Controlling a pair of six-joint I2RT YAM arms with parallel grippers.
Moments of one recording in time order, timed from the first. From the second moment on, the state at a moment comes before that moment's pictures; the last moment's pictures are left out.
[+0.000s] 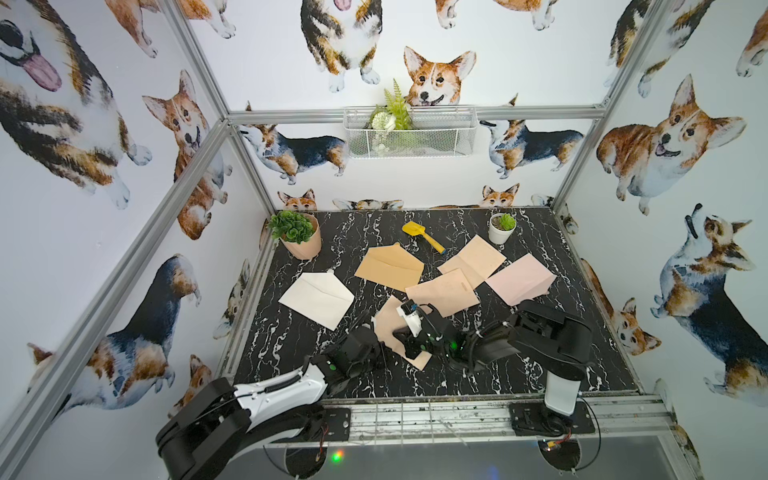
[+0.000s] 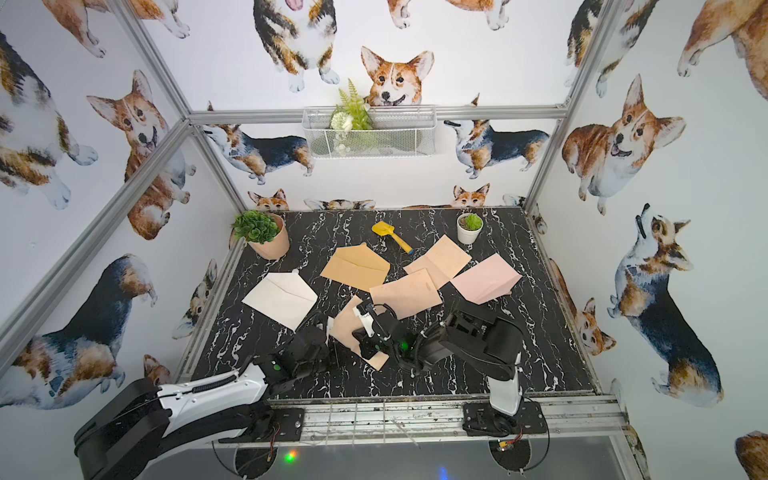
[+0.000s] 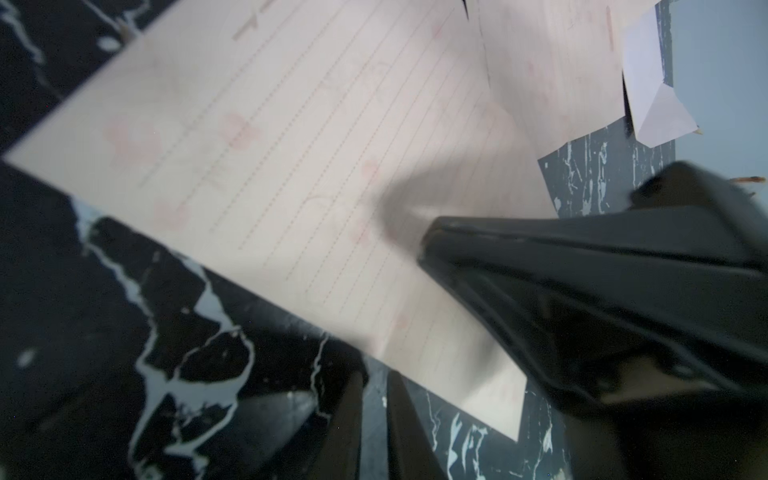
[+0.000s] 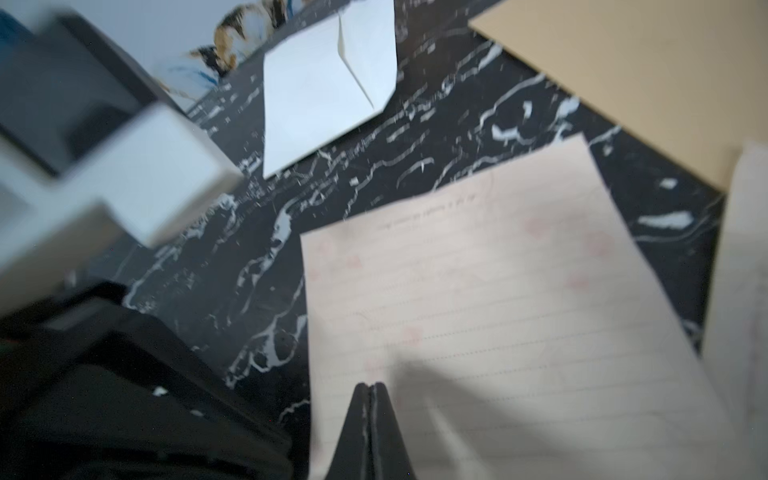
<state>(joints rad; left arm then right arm) -0.83 1.02 0.19 0.03 0.05 -0.95 1.09 1.92 0.65 0.73 -0.04 0.40</state>
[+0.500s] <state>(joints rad) -0.83 0.73 0.15 -0.16 -0.03 -0.97 1.04 2.22 0.62 1.40 -0.13 0.42</state>
